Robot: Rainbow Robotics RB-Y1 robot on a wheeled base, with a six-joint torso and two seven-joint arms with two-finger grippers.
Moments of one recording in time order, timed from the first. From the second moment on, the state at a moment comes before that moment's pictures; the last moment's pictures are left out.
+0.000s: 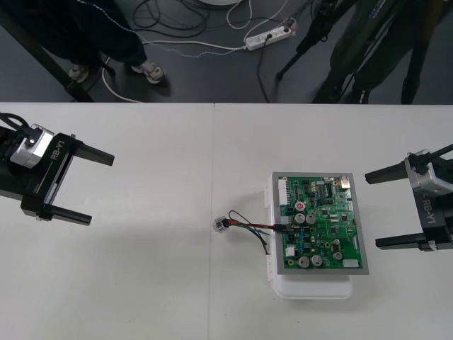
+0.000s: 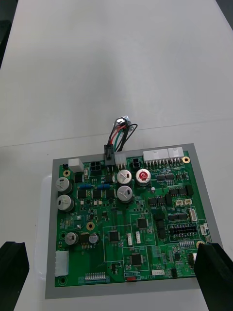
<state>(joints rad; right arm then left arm) -0.05 -0.84 -0.26 -2.12 1.45 -1.57 -0.49 -0.36 1.16 -0.28 -1.59 -0.87 -1.40 -0.07</state>
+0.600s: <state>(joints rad) -0.05 -0.84 -0.26 -2.11 1.45 -1.57 -0.49 -0.36 1.16 -0.28 -1.59 -0.87 -1.40 -0.07</state>
